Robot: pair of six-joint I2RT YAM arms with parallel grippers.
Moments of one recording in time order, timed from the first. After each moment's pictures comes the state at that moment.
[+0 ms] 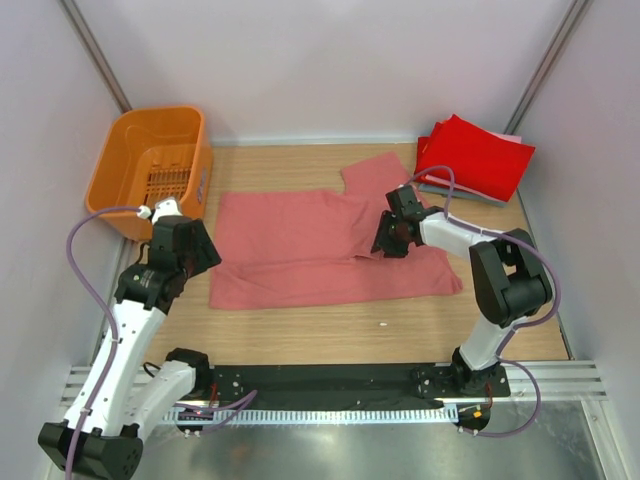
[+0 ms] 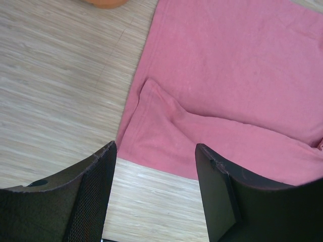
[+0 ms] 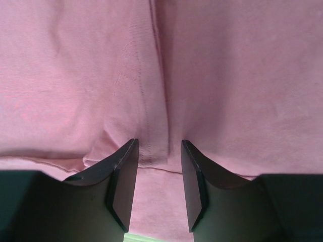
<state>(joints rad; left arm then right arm) -0.22 0.84 0.92 -0.83 -0.29 -0.52 0.37 1.73 1.04 -0.38 -0.05 0.66</state>
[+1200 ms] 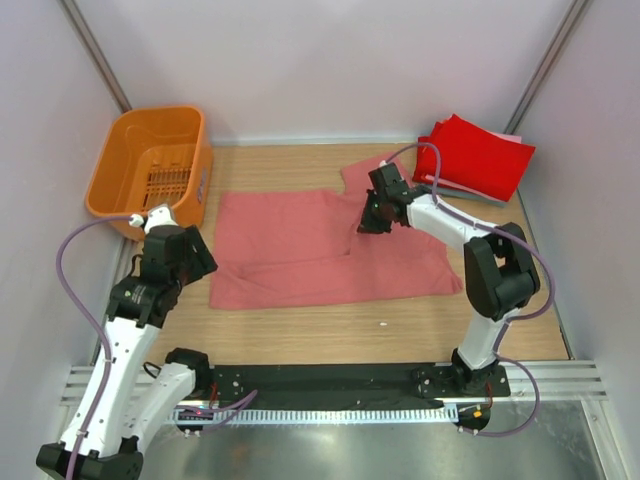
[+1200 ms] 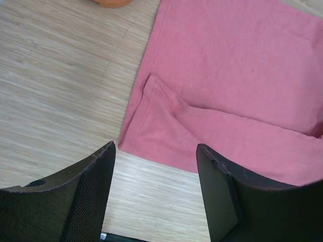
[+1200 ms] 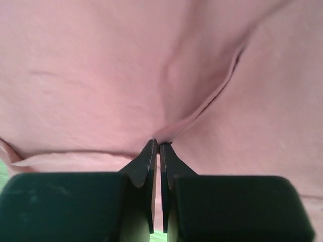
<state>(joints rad) -0.21 0.75 0.91 -0.88 -0.29 -0.52 0.45 1.78 1.27 -0.46 -0.05 0.67</state>
